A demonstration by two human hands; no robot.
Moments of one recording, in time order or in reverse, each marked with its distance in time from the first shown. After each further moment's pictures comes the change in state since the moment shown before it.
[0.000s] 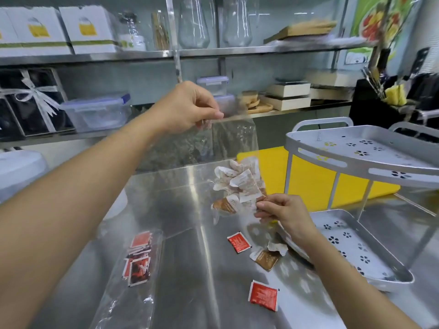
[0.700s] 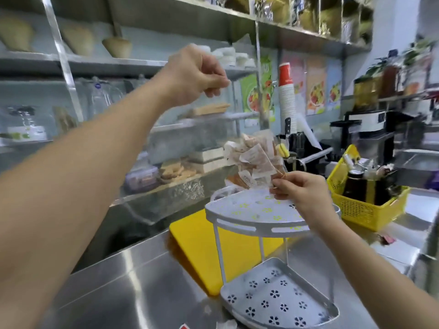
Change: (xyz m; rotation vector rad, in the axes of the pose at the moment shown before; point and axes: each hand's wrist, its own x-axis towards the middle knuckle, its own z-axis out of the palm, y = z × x) left_hand 0.145 0.185 -0.008 -0.102 0.032 0.546; right_hand -0.016 -0.159 -0.135 -0.221 0.586 -0.485
